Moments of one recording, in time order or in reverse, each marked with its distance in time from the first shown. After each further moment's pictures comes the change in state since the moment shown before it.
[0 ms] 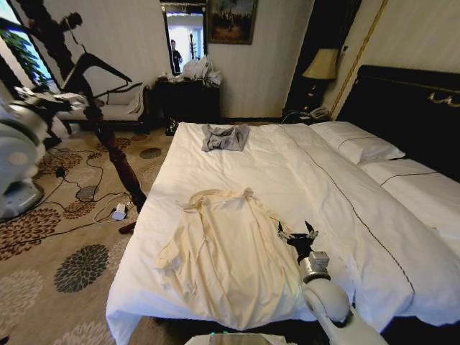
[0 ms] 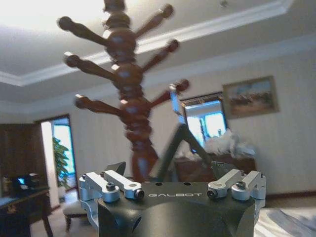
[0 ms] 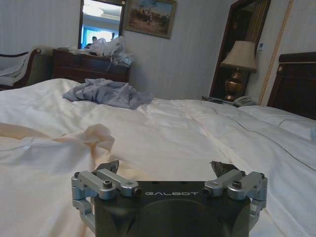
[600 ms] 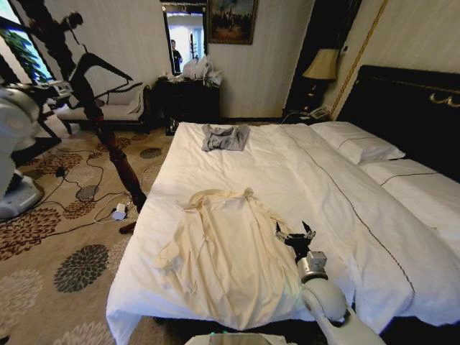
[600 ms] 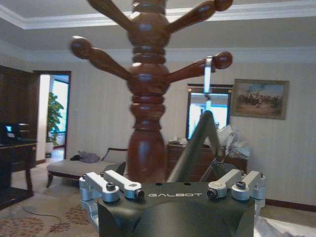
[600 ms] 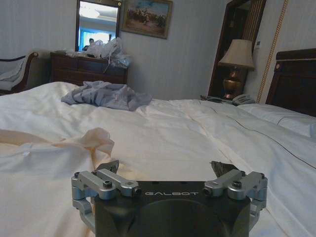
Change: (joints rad) left arm -0.492 -0.190 0.396 0.423 -0.089 -0.005 0.078; right arm 0.005 0.012 0.006 0.015 0.019 -0.009 0.008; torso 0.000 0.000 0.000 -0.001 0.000
